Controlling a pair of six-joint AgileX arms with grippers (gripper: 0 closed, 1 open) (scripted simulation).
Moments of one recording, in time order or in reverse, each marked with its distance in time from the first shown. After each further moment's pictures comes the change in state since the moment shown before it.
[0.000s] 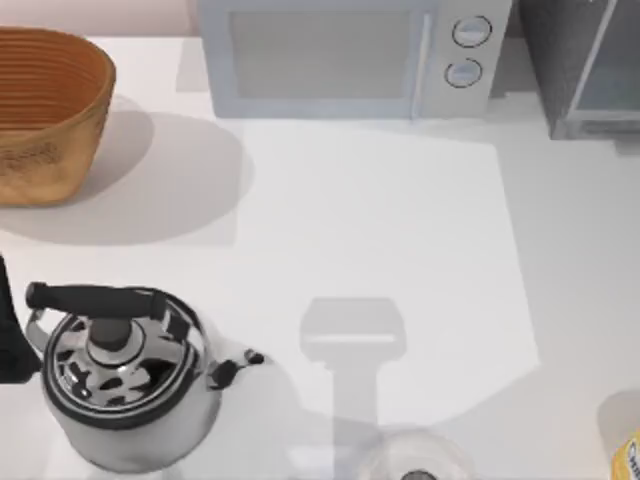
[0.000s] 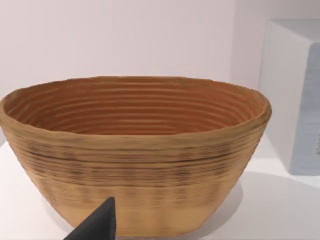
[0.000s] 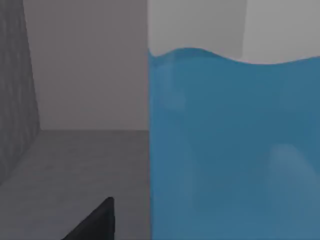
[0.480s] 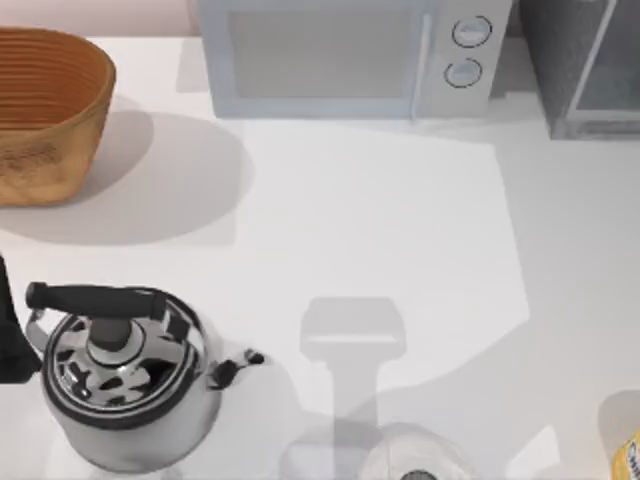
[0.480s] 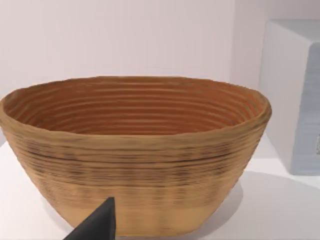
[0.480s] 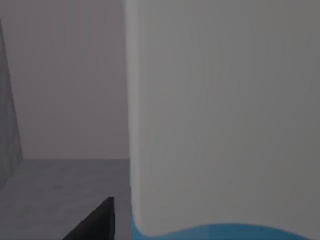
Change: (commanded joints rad) left arm 0.000 0.000 0.000 0.000 0.000 0.000; right arm 0.029 0.124 0.252 -0.123 0.030 -0.001
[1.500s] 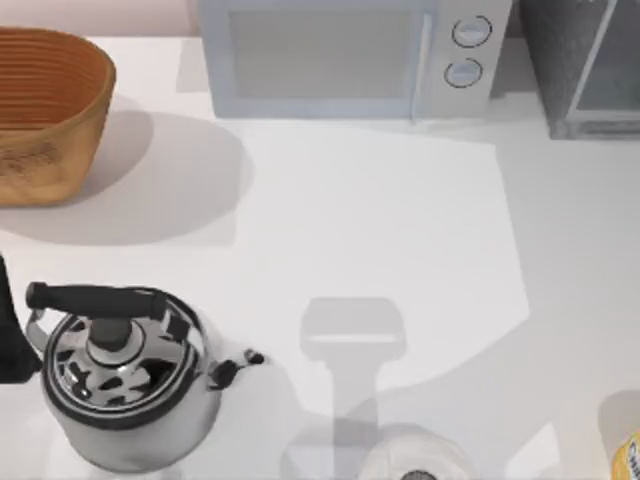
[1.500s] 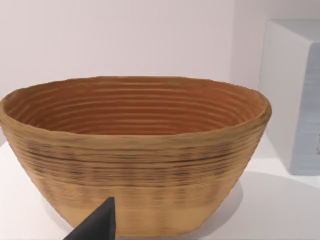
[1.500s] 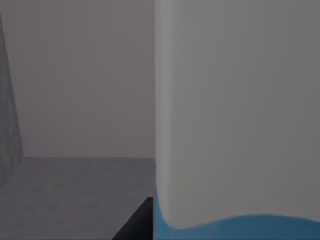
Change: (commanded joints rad) left arm 0.000 0.000 0.000 0.000 0.000 0.000; right arm 0.000 0.000 0.000 0.000 0.000 0.000
